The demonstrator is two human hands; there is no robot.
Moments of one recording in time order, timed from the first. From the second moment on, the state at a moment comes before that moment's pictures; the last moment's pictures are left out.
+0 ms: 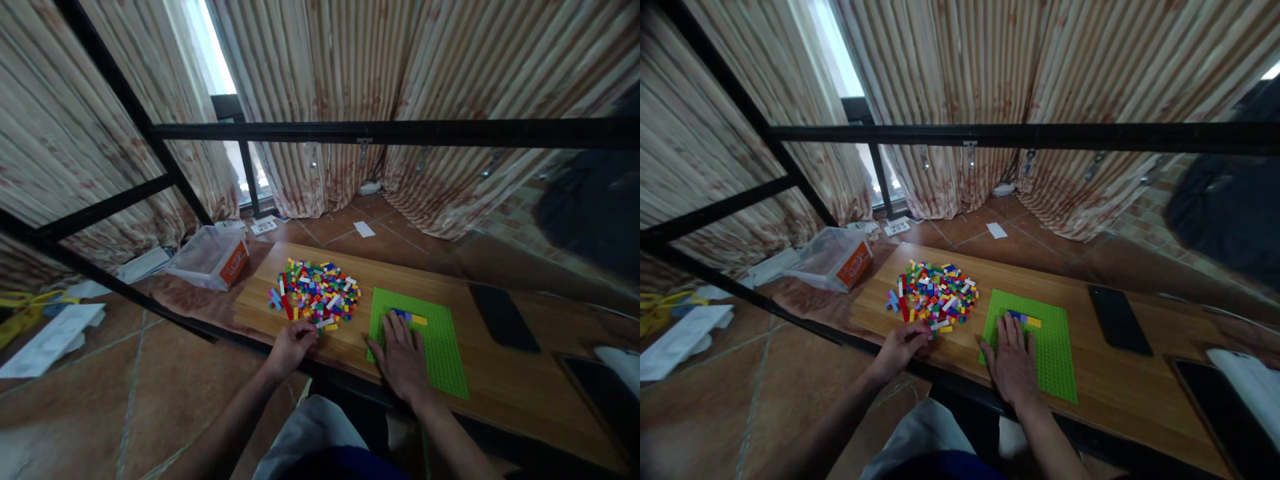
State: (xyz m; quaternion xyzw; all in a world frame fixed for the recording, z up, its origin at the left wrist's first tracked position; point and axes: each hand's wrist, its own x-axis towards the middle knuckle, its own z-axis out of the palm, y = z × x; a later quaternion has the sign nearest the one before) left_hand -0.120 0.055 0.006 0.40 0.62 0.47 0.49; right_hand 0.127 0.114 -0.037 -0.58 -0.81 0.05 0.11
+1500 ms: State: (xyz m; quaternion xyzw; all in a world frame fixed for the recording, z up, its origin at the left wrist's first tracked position) left_hand -0.171 0.227 0.075 0.74 0.67 0.02 0.07; right_hand 0.130 0.111 -0.041 -0.54 -0.80 0.01 0.26
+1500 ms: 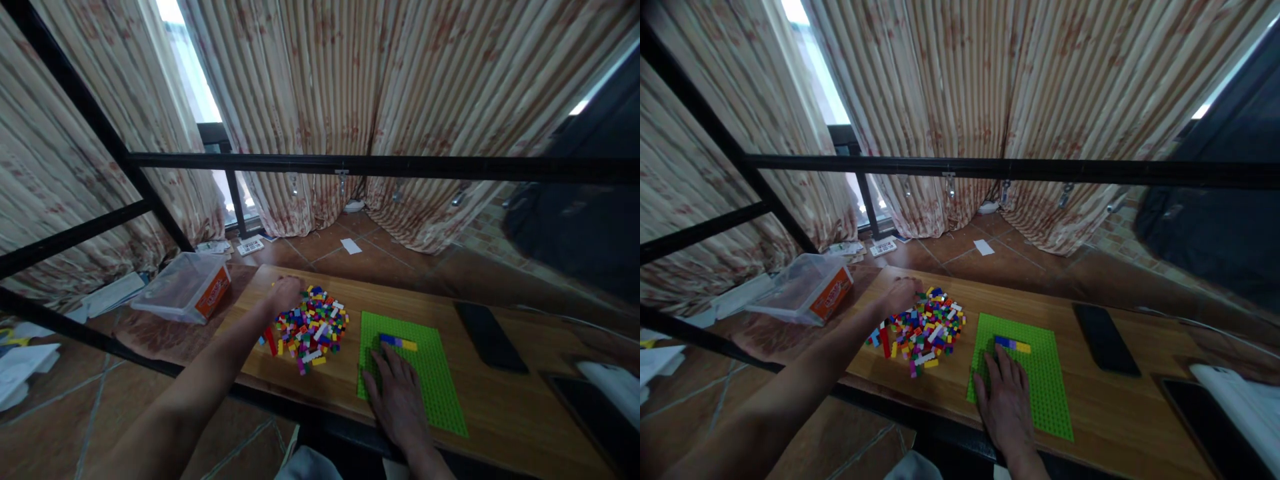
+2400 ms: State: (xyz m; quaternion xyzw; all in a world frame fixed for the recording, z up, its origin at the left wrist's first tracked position) left_hand 0.014 0.095 0.026 0.51 0.50 0.36 0.60; right_hand 0.158 0.077 0.002 -0.61 -0.36 0.43 0.56
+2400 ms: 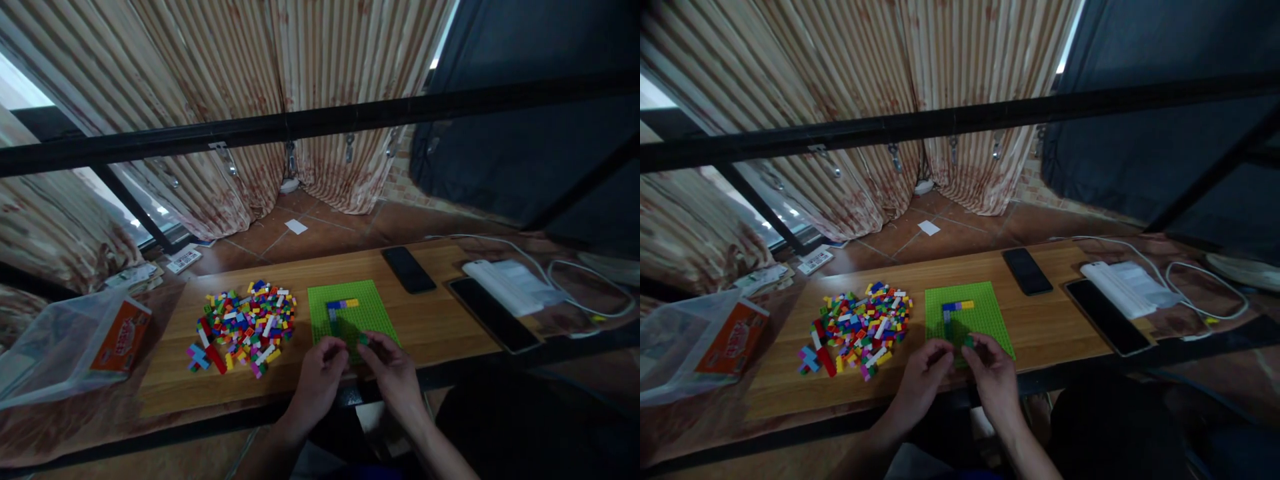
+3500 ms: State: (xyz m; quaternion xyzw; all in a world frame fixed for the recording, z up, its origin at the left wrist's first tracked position) left_hand -0.017 0.124 -0.025 0.77 0.49 0.36 0.21; right_hand 0.184 0.144 -0.018 -0.74 -0.58 0.14 0.33
